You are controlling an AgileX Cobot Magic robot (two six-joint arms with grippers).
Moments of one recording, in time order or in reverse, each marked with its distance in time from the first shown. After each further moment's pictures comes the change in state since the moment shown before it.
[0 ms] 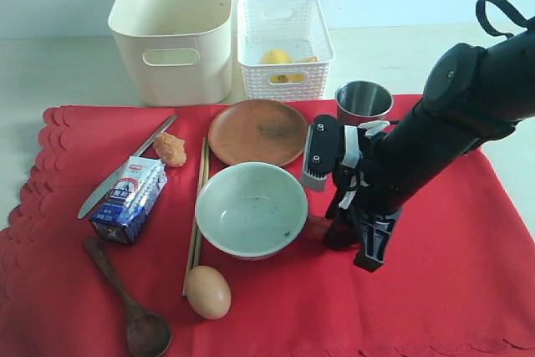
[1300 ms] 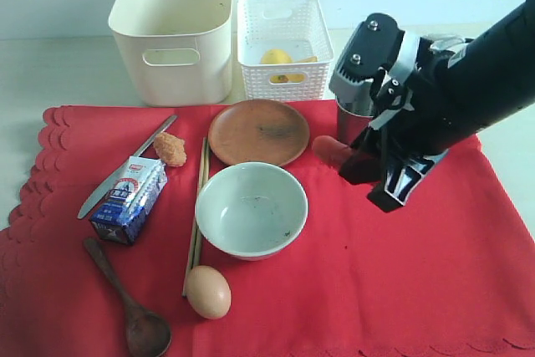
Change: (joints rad) left arm 0.000 0.000 0.000 0.000 0.000 0.000; right arm 0.000 -0.388 0.002 -0.187 0.074 0.470
